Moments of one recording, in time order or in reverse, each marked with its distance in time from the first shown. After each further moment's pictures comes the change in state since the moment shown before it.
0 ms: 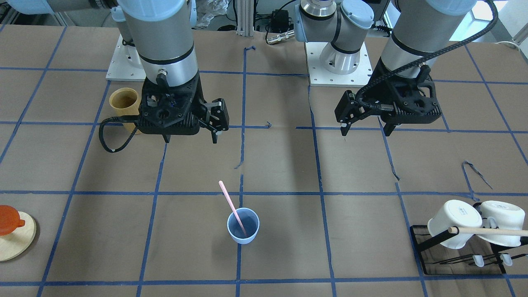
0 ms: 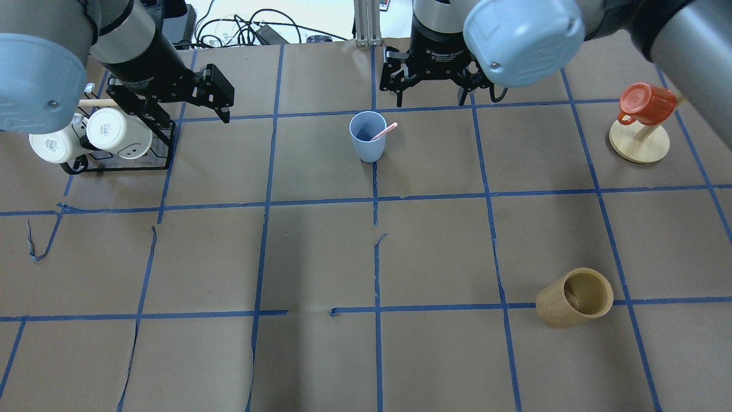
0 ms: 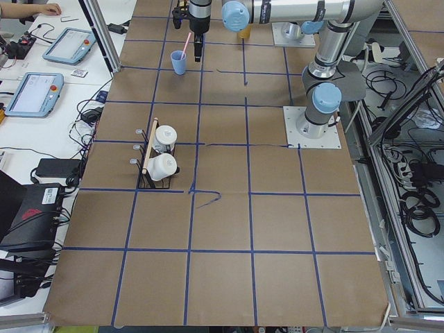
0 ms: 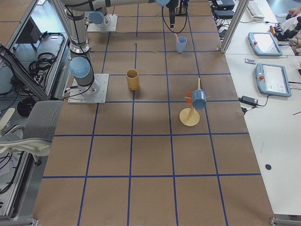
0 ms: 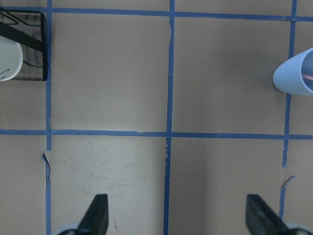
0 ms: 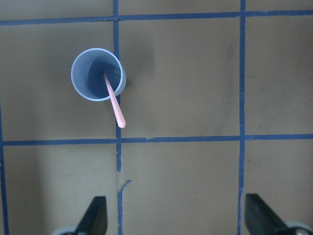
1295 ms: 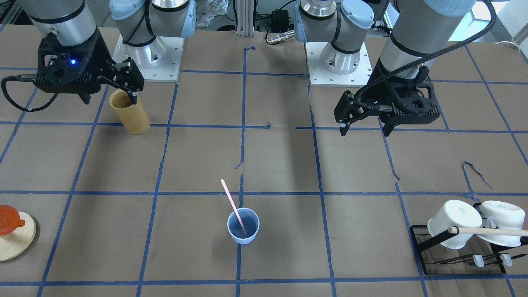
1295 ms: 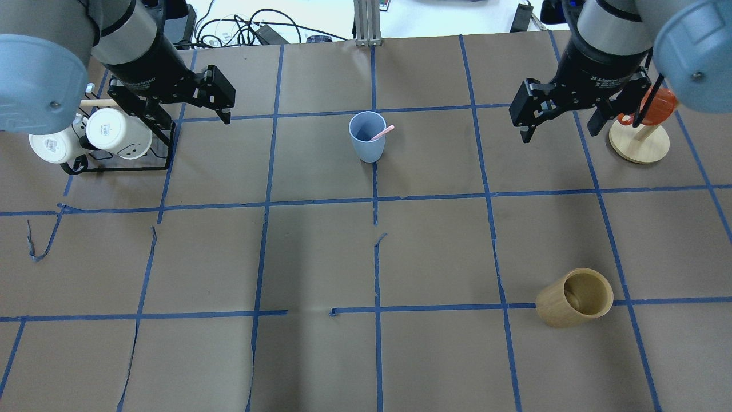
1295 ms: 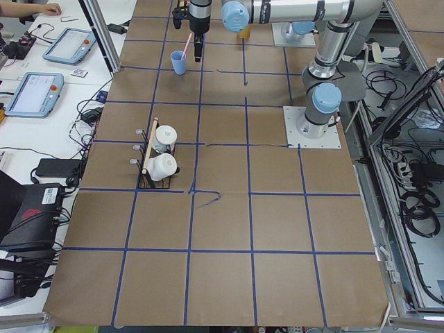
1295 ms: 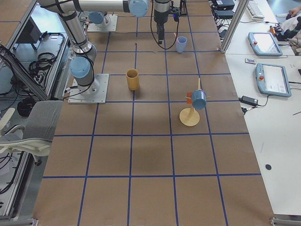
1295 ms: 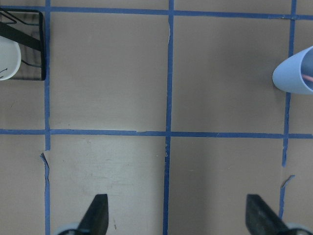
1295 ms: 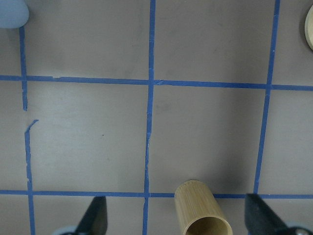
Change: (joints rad) left arm -0.002 -0.001 -0.002 0.000 0.000 0.000; right arm -0.263 -0.235 0.215 0.099 -0.027 -0.283
